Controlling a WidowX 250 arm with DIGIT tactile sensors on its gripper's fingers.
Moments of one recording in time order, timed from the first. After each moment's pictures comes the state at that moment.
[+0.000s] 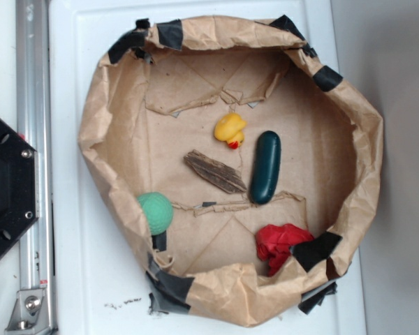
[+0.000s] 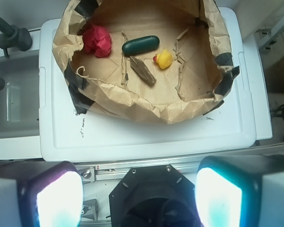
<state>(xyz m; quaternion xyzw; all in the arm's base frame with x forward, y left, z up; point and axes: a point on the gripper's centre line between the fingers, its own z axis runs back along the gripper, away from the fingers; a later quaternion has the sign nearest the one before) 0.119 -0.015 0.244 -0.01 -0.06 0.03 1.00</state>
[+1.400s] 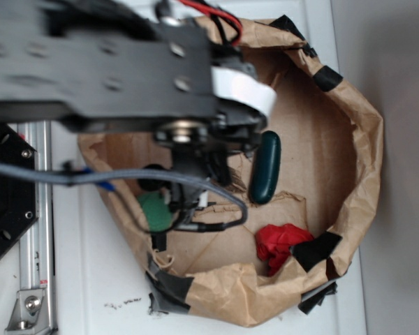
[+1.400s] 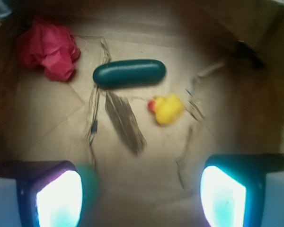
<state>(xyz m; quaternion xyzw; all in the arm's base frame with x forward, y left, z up) 0.244 0.013 0.100 0.02 -0.03 -0.07 1.00</state>
